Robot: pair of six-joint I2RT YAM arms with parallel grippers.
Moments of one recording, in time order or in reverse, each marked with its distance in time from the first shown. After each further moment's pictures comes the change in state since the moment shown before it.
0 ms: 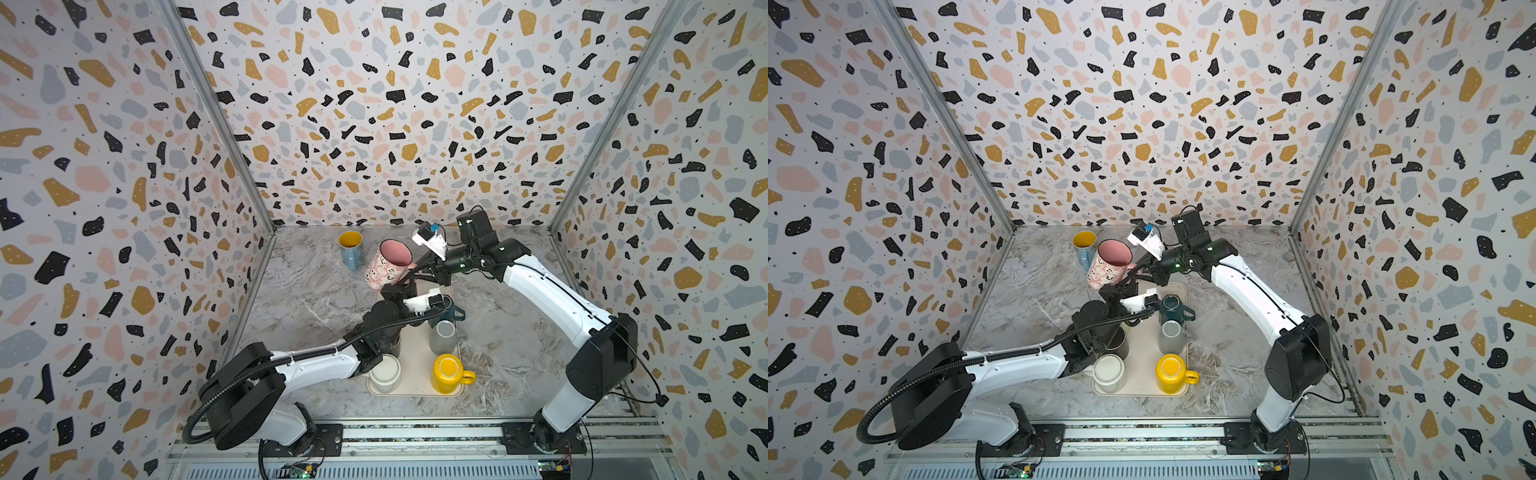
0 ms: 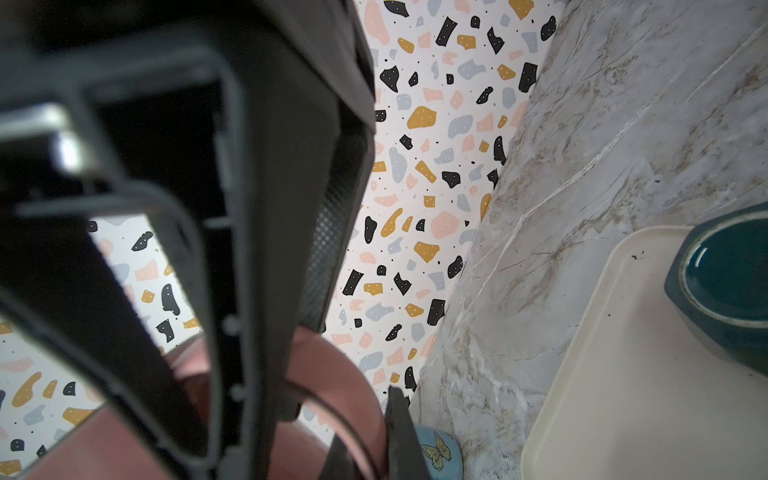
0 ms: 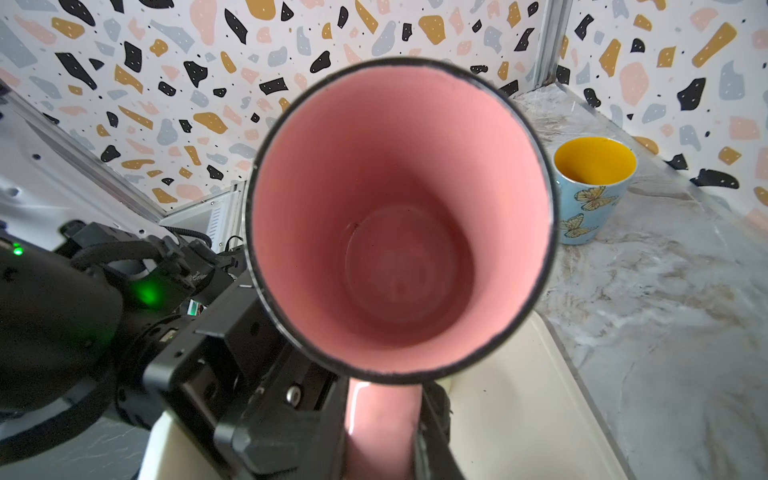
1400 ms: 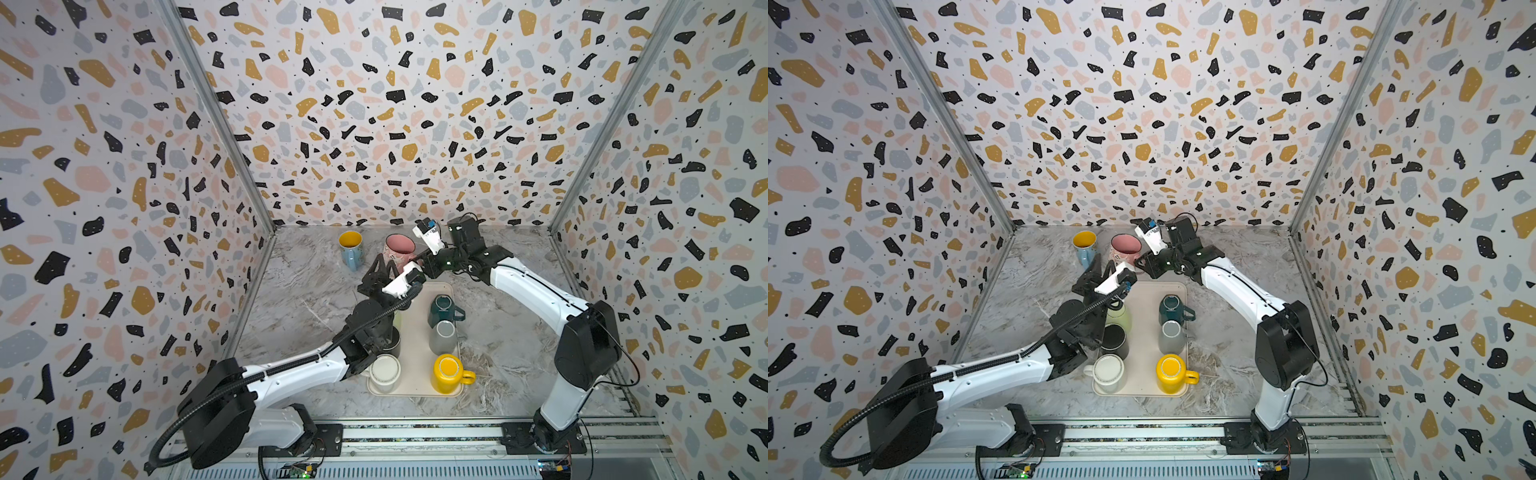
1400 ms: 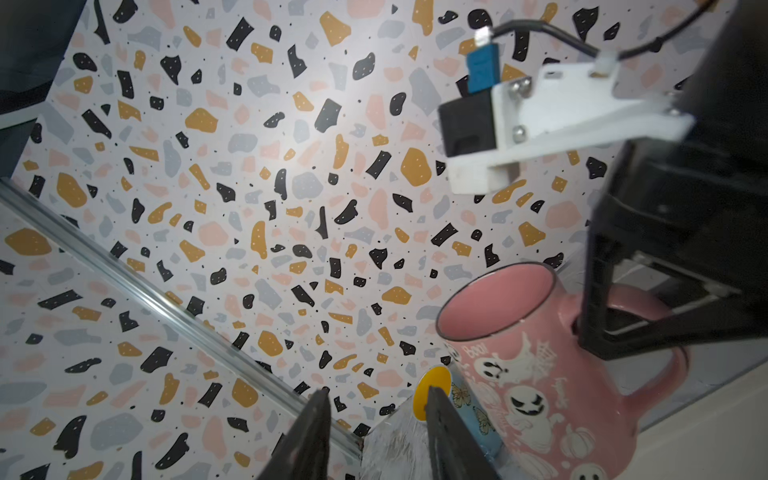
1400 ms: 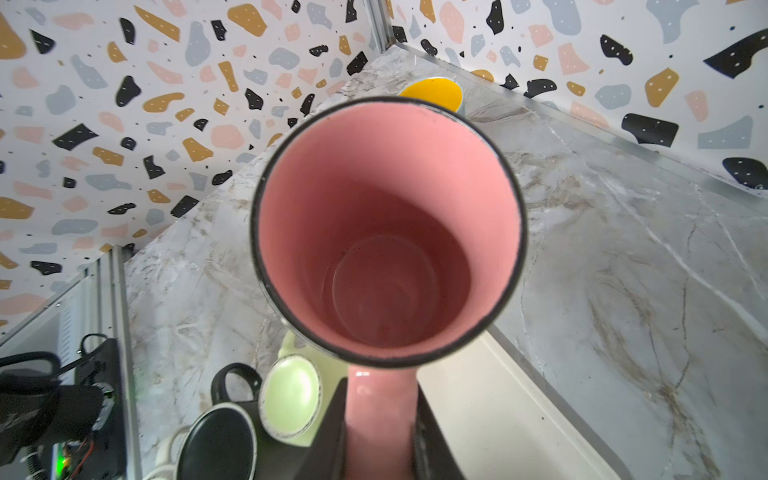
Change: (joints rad) left arm 0.031 -0.163 0.073 -0.027 -0.321 -0.244; right arm 0.030 0.121 -0.047 0.238 0.370 0.293
